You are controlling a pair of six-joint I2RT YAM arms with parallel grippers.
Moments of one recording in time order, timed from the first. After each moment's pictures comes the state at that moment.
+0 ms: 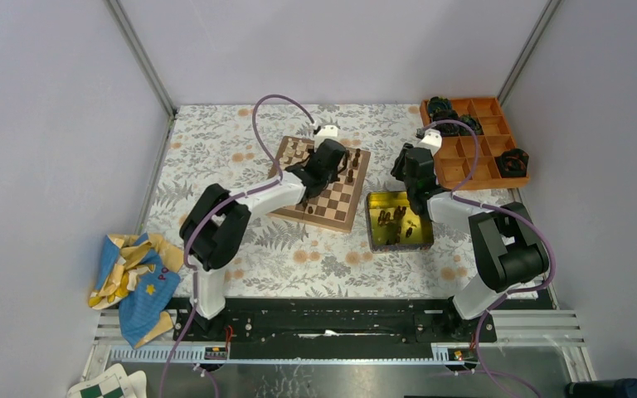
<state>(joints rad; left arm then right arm) -0.68 1.96 1.38 -0.08 -0.44 -0.42 0.32 1.62 0.80 0.43 0.33 0.42</state>
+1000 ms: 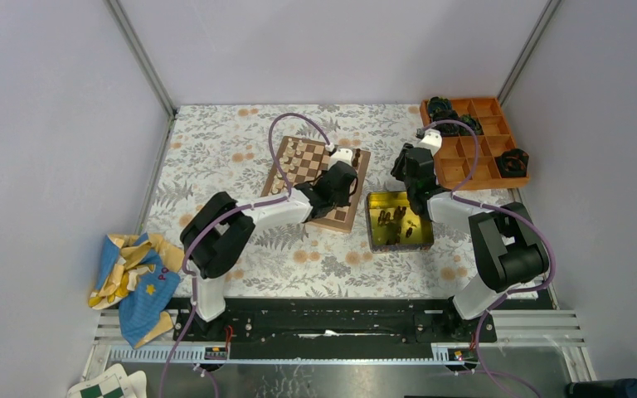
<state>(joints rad) -0.80 1.90 1.24 -0.06 -0.34 -0.47 0.32 1.62 0.80 0.43 0.33 0.42</state>
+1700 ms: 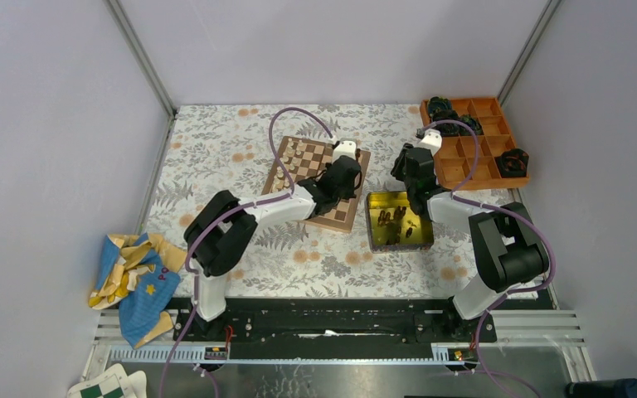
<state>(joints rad) -0.80 1.92 1.30 -0.01 -0.37 -0.46 0.32 1.62 0.80 0.43 0.33 0.42</state>
